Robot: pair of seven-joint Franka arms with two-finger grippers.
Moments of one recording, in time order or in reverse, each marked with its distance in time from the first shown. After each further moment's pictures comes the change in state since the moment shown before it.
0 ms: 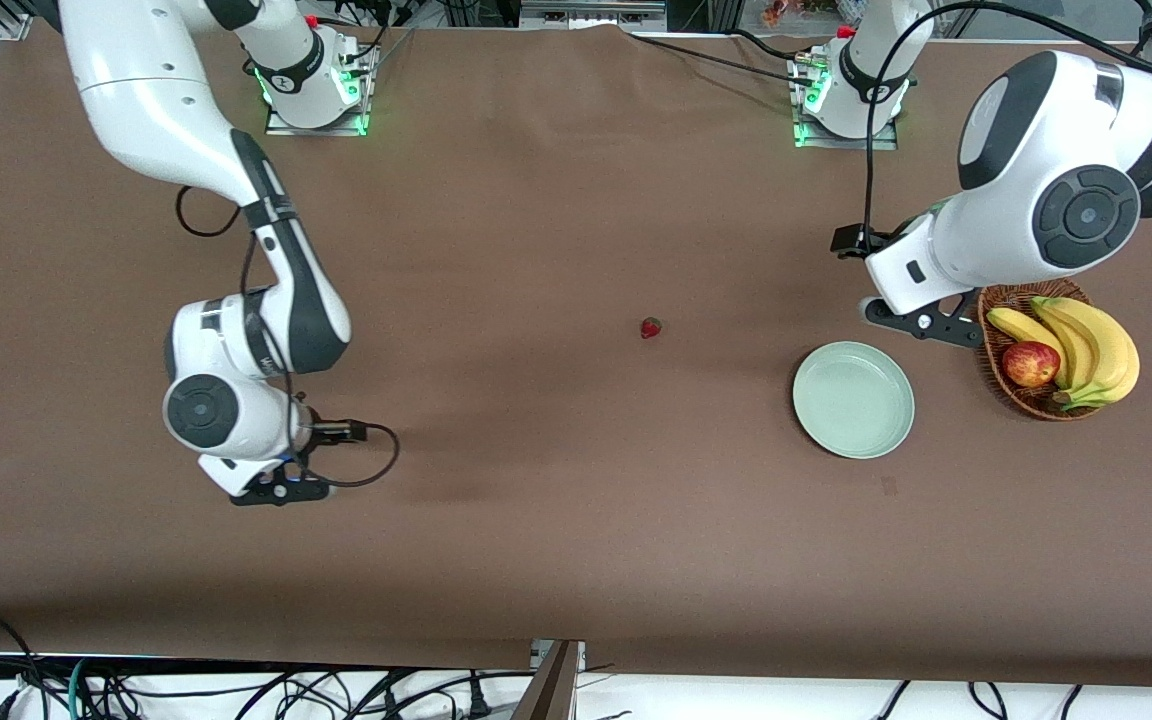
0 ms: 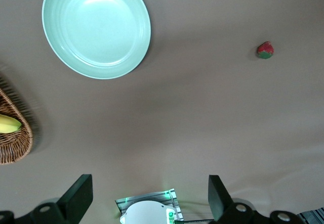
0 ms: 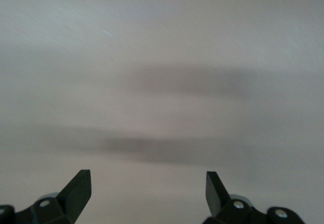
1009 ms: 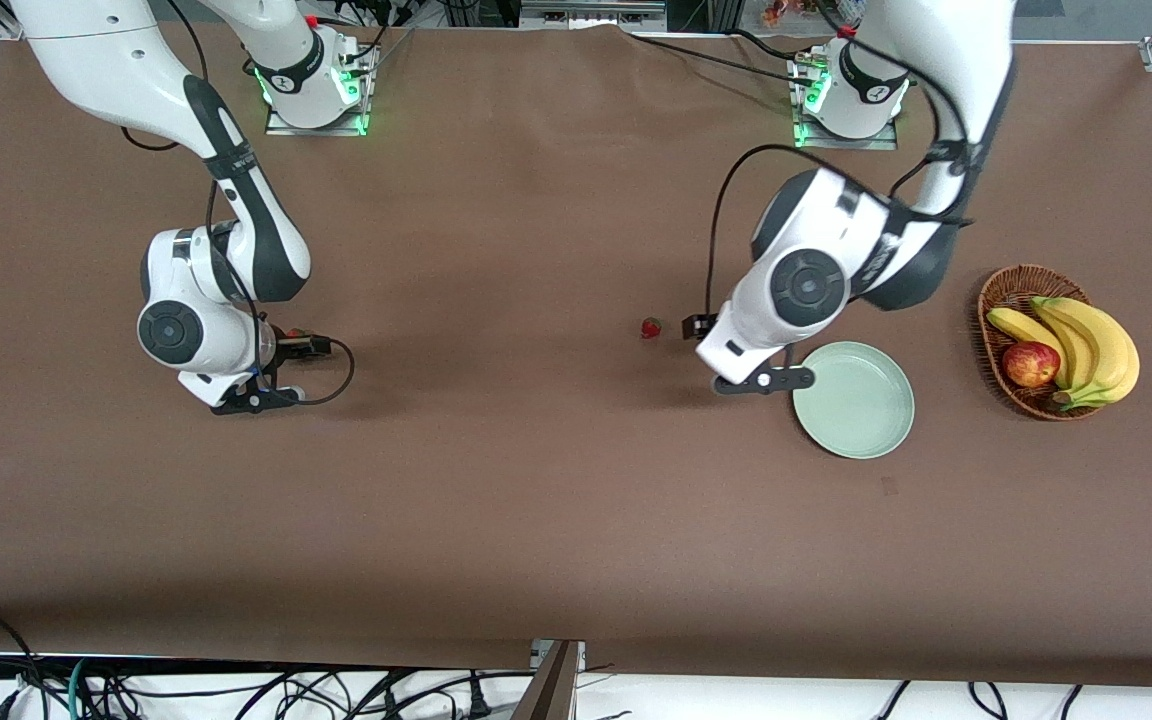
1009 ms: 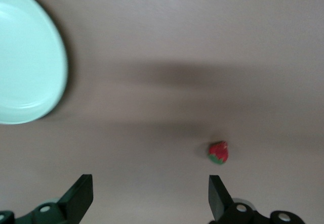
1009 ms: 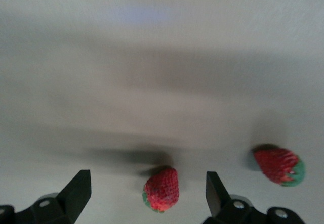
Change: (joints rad) left arm -0.241 0.307 -0.008 -0.022 -0.016 0.477 -0.548; right arm -0.071 -0.271 0.001 -0.626 -0.010 0.255 -0.124
